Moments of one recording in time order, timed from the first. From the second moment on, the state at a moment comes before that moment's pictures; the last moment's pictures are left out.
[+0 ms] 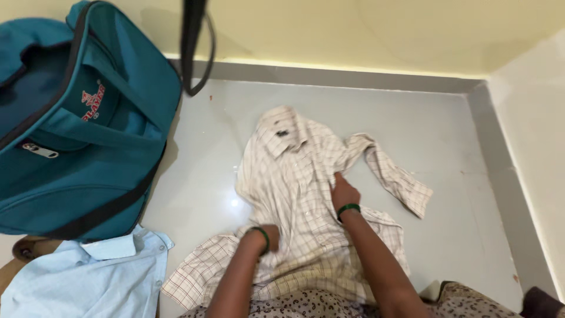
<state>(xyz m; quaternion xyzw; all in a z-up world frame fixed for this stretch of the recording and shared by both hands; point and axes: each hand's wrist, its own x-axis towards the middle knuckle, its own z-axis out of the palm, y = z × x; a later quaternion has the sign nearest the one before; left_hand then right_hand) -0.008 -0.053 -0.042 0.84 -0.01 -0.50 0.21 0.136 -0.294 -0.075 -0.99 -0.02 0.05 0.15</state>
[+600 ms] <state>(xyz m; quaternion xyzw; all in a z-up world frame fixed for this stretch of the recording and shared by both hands) -0.086 -0.146 0.046 0.95 -0.09 -0.28 0.13 -0.099 -0.259 -0.060 -0.86 -0.42 0.29 0.07</state>
